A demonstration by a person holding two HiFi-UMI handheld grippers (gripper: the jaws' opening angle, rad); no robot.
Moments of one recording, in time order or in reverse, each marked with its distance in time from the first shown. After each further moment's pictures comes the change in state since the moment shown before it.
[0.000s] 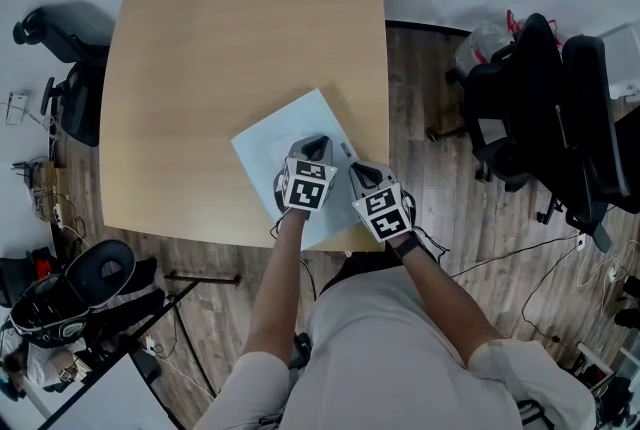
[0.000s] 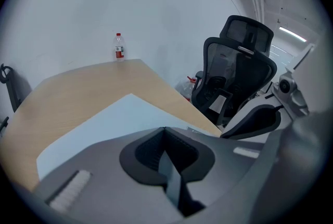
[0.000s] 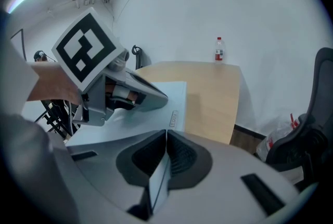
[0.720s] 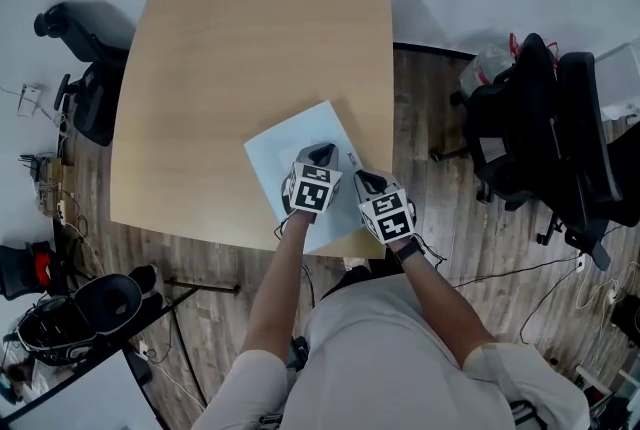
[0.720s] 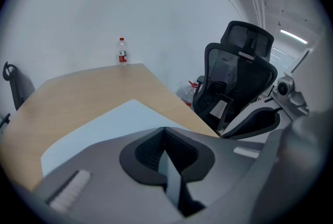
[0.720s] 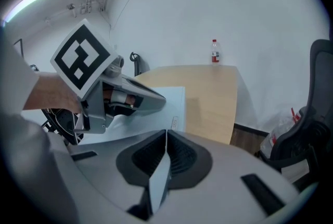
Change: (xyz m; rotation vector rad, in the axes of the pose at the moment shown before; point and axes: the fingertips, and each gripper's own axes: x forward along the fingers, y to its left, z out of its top) left arm -0.009 0.001 0.011 -0.022 -0.037 0.007; right arm -0.006 -0.001 0.011 0.087 -0.057 0.007
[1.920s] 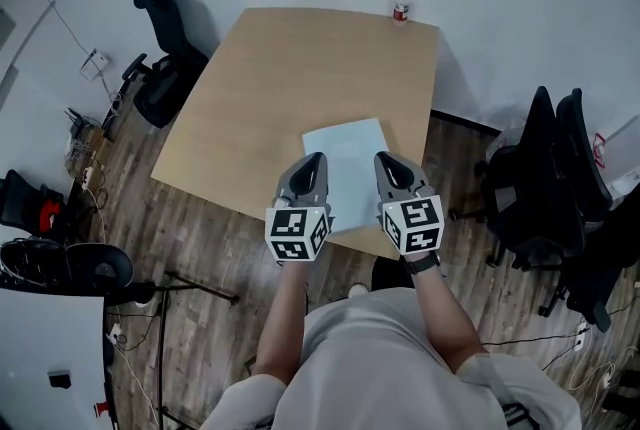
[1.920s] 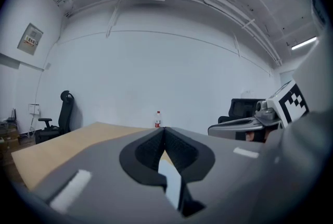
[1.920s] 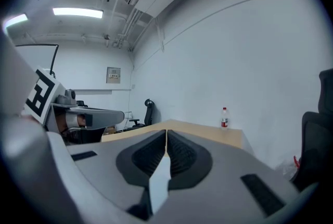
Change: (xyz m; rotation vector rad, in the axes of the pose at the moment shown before) left arm -0.323 -0.030 0.058 -0.126 -0.708 0.360; right arm -0.177 0.114 0.151 -0.181 -0.537 0.015
